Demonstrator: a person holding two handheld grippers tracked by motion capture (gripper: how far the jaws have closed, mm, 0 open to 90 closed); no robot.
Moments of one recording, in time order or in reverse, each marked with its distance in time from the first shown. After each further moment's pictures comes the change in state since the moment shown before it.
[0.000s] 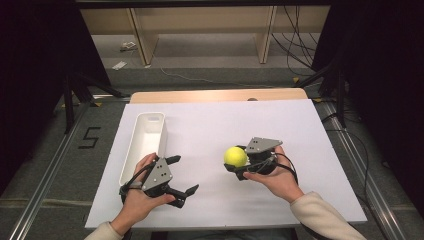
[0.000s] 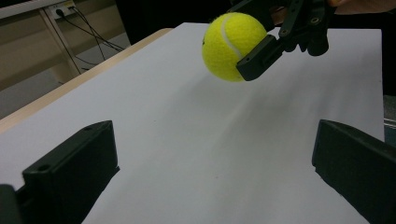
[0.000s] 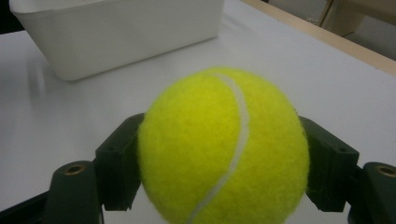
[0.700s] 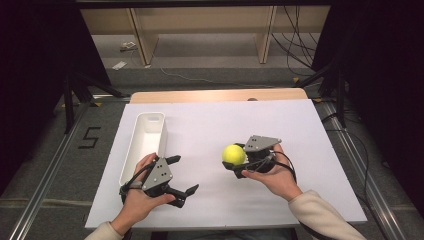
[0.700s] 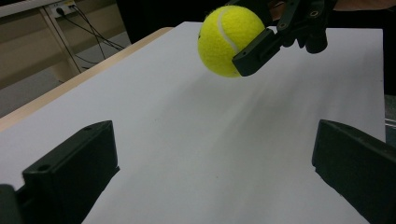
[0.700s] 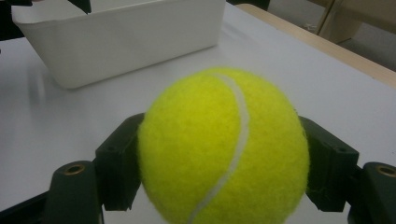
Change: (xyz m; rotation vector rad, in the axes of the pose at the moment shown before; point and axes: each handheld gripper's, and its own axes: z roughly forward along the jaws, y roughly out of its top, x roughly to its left) left arm 0.000 0.000 0.000 0.003 0.001 -0.003; right arm 0.000 0.006 0.001 -0.017 -0.004 -0.008
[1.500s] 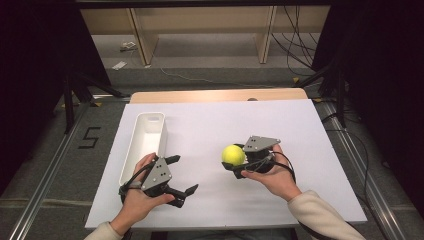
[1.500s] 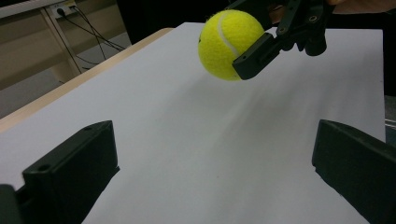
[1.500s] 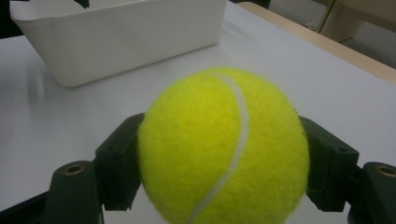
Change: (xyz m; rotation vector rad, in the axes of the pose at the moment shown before) left arm 0.000 0.000 -0.001 -0.002 0.002 -0.002; right arm 0.000 -0.001 0.002 0.004 0.004 -0.001
